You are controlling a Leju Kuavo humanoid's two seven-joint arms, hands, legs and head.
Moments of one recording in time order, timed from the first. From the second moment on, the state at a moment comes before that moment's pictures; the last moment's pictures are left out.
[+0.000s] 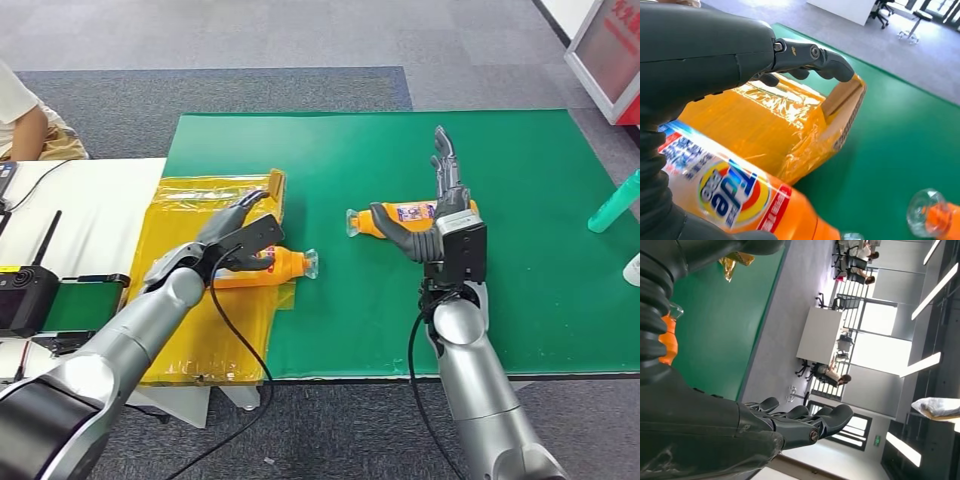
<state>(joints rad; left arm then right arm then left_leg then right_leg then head) -0.80 -0.09 -0.51 -0.53 -0.56 0.02 -0.19 -0.41 0.15 0.24 -1.33 0.13 -0.31 -0.44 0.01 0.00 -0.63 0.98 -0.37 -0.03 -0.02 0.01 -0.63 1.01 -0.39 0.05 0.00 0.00</state>
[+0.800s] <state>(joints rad) -0.27 0.01 -0.22 -1.27 0.29 0.02 -0.49 -0.39 0.11 0.30 -1.27 0.01 -0.23 -0.44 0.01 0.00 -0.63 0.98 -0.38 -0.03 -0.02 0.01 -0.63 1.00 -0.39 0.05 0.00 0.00</state>
